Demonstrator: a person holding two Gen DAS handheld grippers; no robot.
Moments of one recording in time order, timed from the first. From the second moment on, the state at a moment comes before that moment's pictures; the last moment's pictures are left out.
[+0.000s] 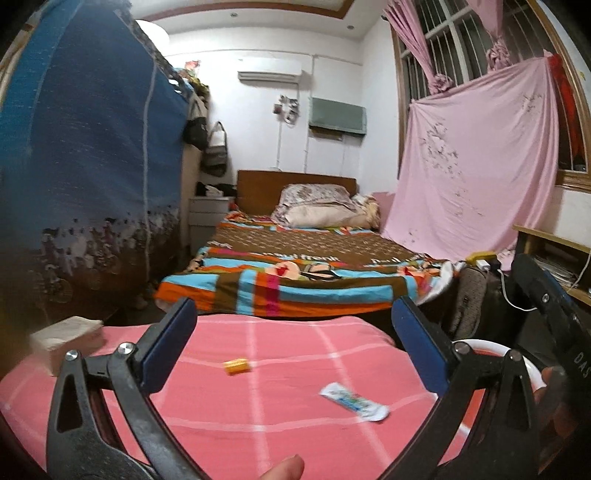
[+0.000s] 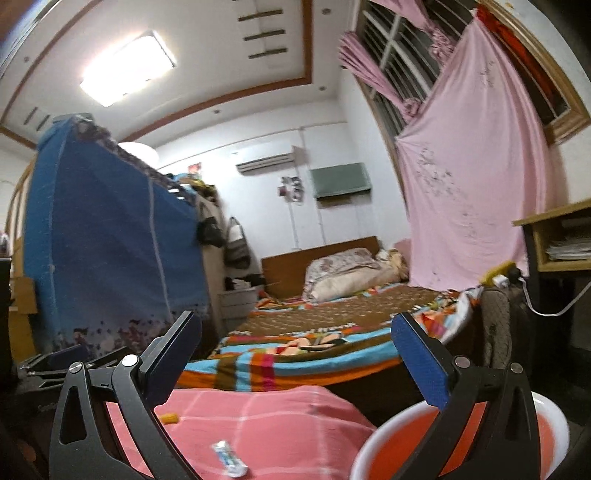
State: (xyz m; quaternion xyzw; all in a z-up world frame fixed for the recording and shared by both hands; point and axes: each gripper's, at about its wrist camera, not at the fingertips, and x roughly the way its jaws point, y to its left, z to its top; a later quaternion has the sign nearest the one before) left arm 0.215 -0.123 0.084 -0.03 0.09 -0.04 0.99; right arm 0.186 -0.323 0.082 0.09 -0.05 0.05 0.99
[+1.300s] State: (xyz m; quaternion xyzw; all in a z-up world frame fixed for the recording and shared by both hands) left arm 0.287 -0.050 0.023 -0.02 0.29 -0.08 0.95; right arm 0.289 -0.239 0.010 -0.04 0.33 0.16 0.93
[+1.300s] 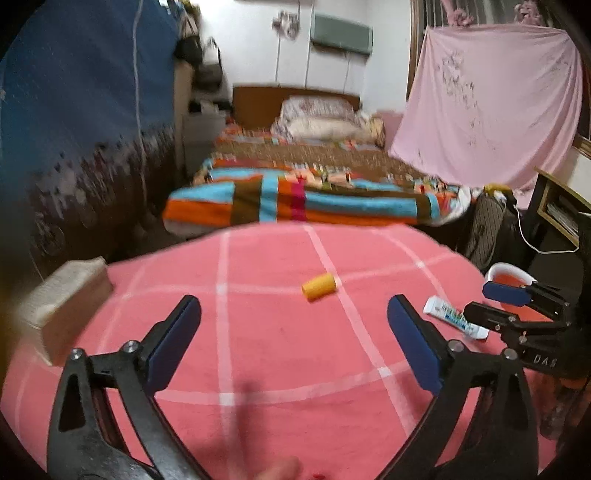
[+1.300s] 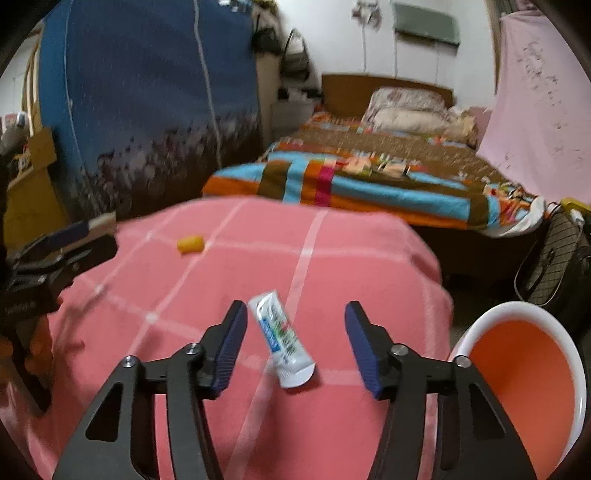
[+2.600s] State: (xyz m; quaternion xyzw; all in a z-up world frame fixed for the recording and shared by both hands) left arm 0.352 -0.089 0.003 -0.08 0.40 -0.07 0.91; right arm 0.312 -0.245 0.006 0.00 0.36 0.17 0.92
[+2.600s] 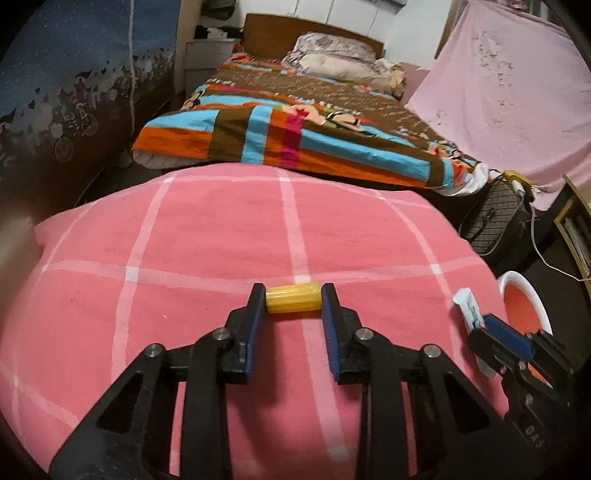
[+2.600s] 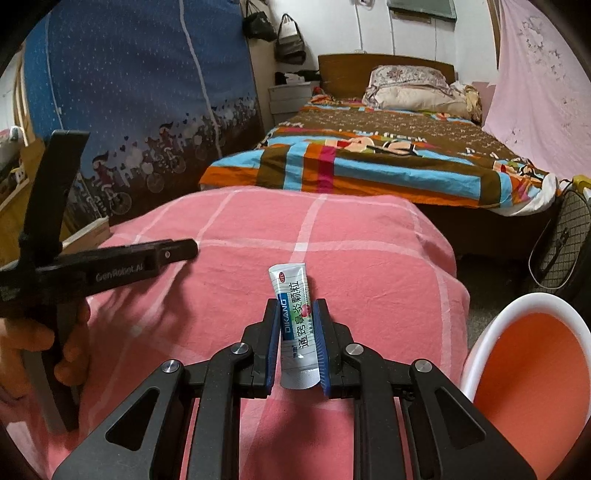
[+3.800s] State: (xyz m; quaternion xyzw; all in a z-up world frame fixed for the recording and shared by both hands) left arm 0.220 -0.151 0.091 0.01 0.09 -0.12 0.99; right arm 0.208 -0.325 0.071 0.07 0.03 0.10 0.99
